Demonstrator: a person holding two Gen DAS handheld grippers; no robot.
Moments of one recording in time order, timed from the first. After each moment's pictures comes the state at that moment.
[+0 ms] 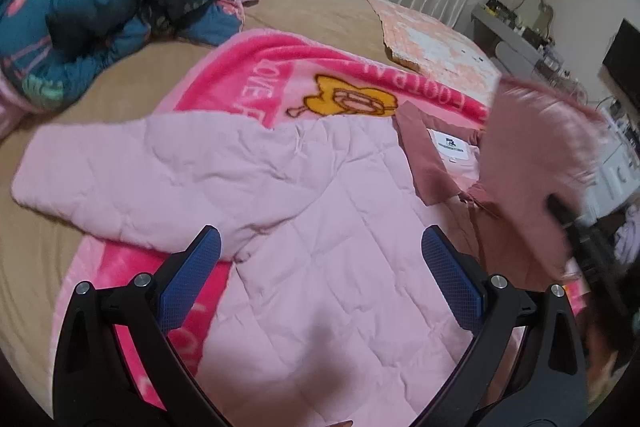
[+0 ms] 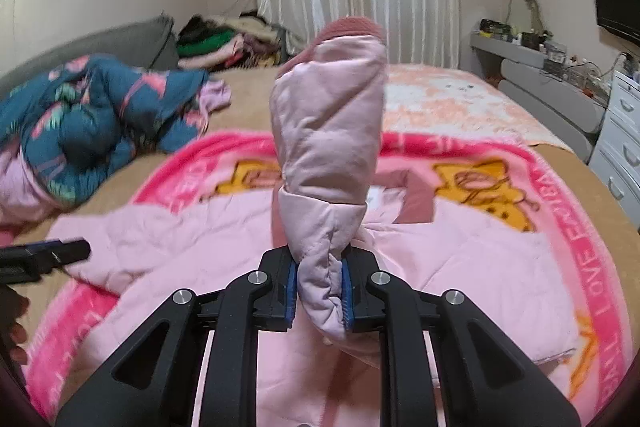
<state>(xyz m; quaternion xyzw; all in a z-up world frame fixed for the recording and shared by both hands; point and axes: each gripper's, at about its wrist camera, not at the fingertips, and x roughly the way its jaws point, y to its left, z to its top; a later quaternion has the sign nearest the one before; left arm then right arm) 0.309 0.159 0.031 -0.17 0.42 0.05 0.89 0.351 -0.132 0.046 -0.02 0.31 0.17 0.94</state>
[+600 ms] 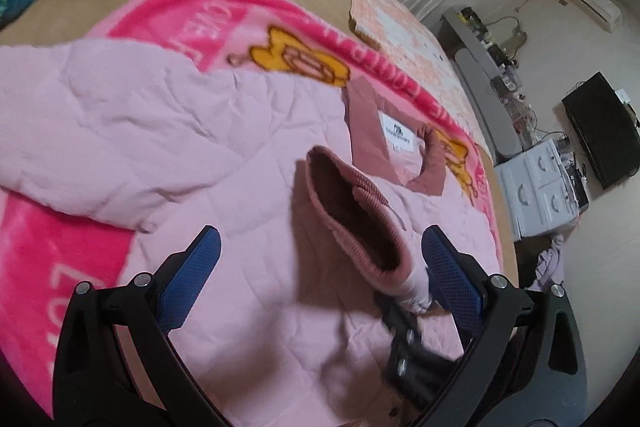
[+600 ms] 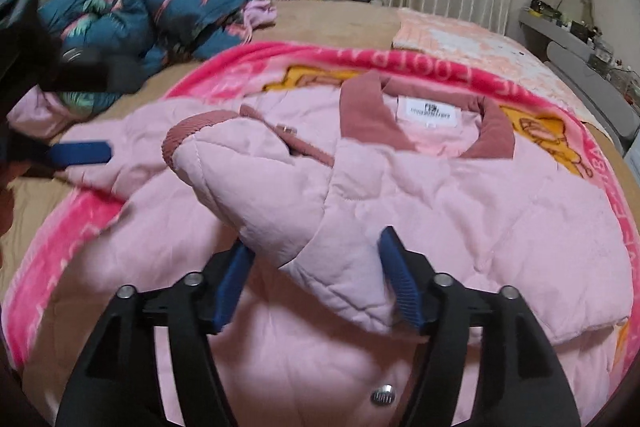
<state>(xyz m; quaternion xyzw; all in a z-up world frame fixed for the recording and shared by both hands) 0.342 0.153 -0.004 -0.31 0.45 -0.06 0.83 0.321 -0.084 -0.022 -0.08 0.39 0.23 0.89</state>
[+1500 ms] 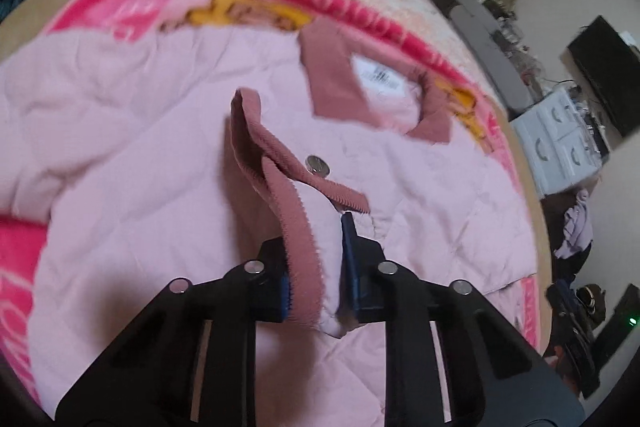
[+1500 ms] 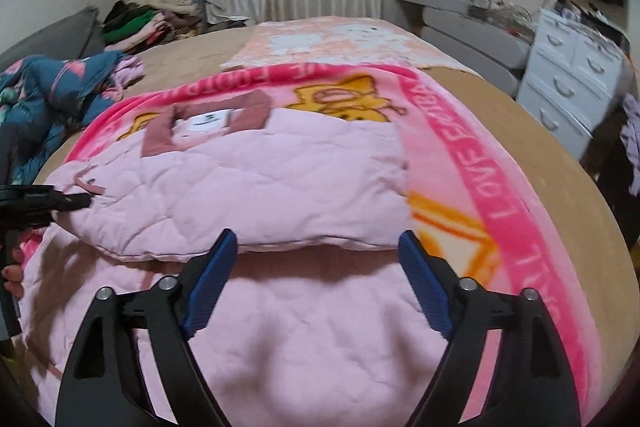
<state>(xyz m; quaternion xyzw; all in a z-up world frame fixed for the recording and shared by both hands) 0.372 0.077 -0.029 -0.23 0.47 -0.07 0.85 0.298 -0.330 0.010 0.01 0.38 0.04 0.93</state>
